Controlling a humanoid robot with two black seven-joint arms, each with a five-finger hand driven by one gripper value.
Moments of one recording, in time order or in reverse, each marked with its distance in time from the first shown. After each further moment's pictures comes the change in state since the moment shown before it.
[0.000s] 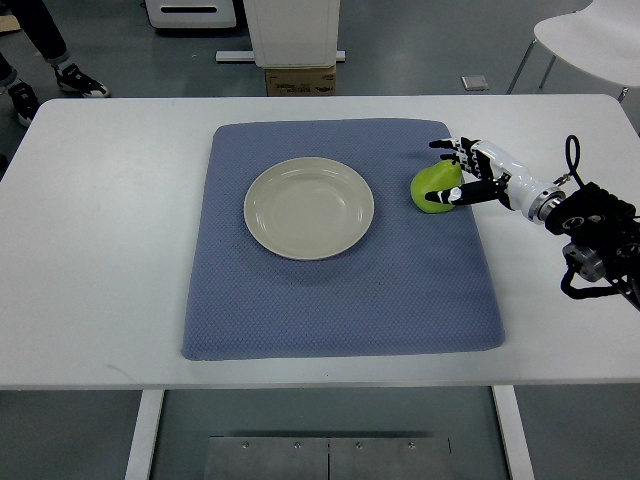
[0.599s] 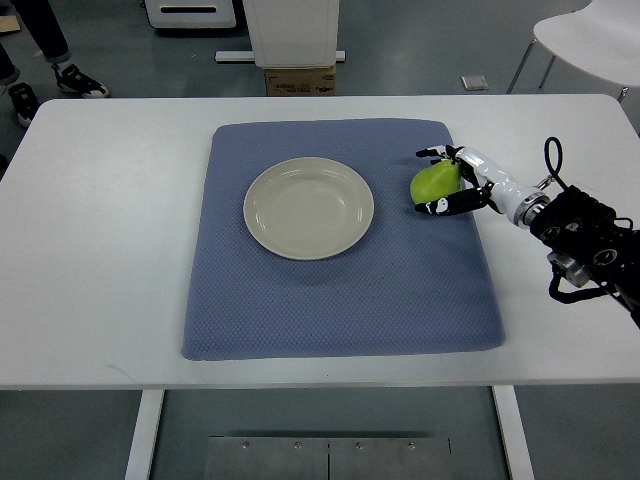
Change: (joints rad) left arm 0.000 0.000 0.000 0.000 0.000 0.000 0.000; right arm 0.028 0.039 -0.165 -0.001 -0.002 -0.116 0.030
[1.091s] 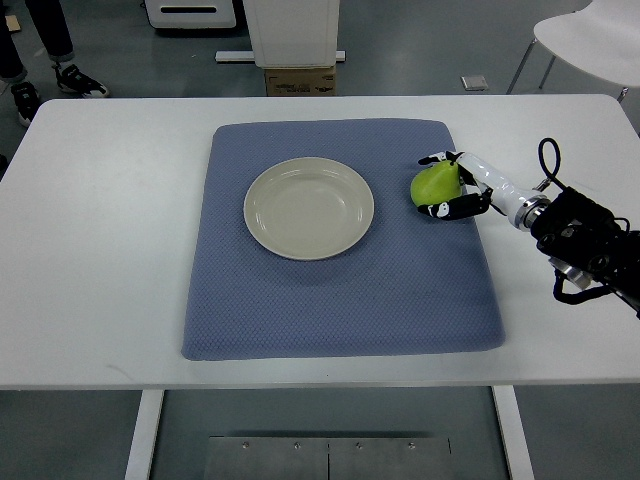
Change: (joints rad) left arm 0.000 0.000 0.000 0.000 0.000 0.000 0.000; right arm 0.027 0.006 -0.126 0.001 -0.025 -0.081 0.000
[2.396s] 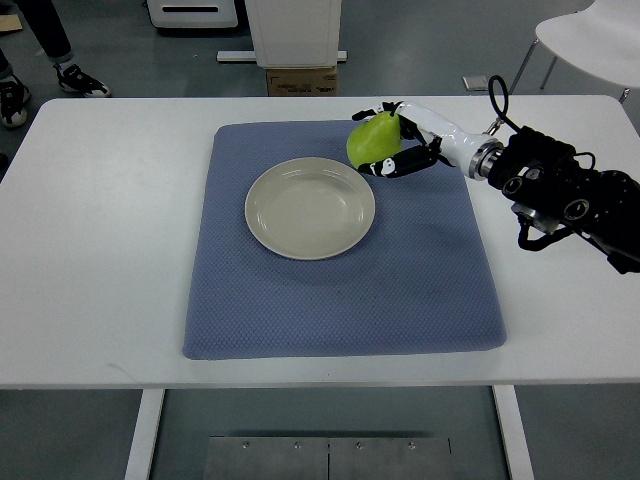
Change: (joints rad) left arm 0.000 0.000 0.000 0.000 0.000 0.000 0.000; right arm 0.201 0.076 0.023 0.098 0.011 0.105 -0.018
